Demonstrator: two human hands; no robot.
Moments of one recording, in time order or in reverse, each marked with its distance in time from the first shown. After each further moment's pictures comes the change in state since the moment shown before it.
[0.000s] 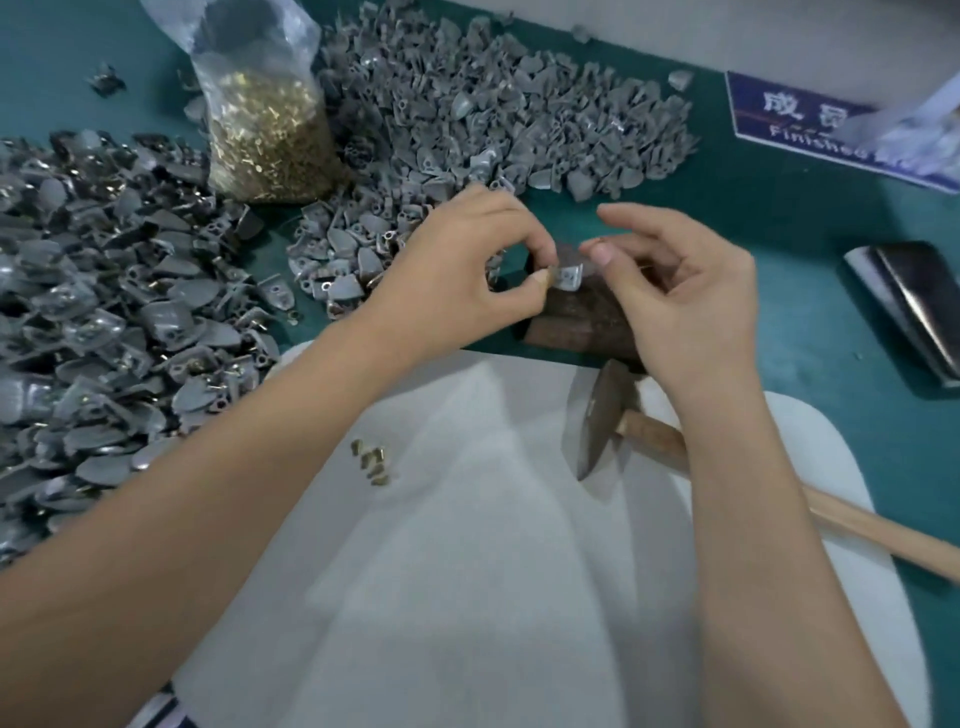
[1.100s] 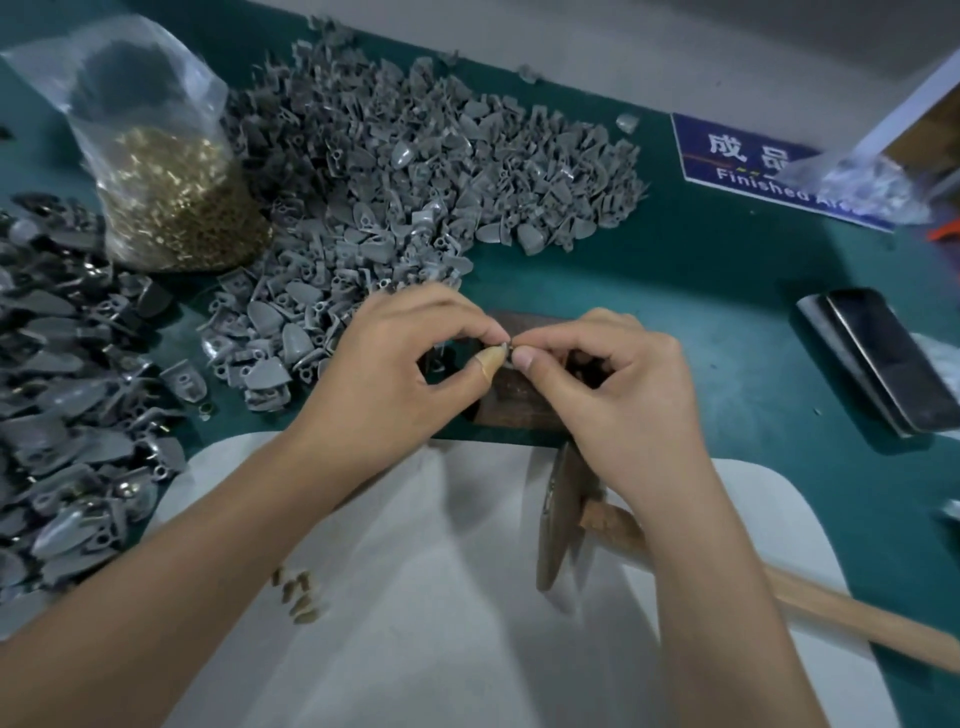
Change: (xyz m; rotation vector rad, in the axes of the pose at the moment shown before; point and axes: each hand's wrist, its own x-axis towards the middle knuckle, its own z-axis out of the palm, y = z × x) left_hand -0.010 -0.010 0.017 -0.211 0.053 -0.081; right_hand -0.001 0.001 0.001 -0.154 -0.137 0.059
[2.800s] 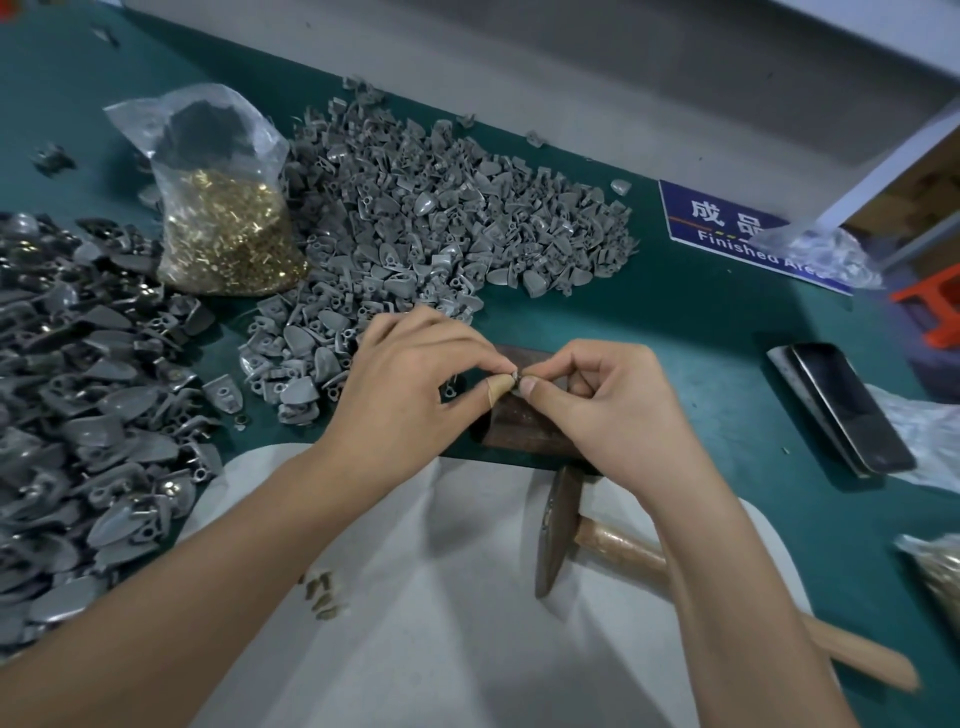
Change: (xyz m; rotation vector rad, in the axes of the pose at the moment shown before) left_hand -0.003 0.004 -0.004 0.247 0.096 0.021; right_hand 0.015 -0.008 -0.007 0.035 -0.143 0.231
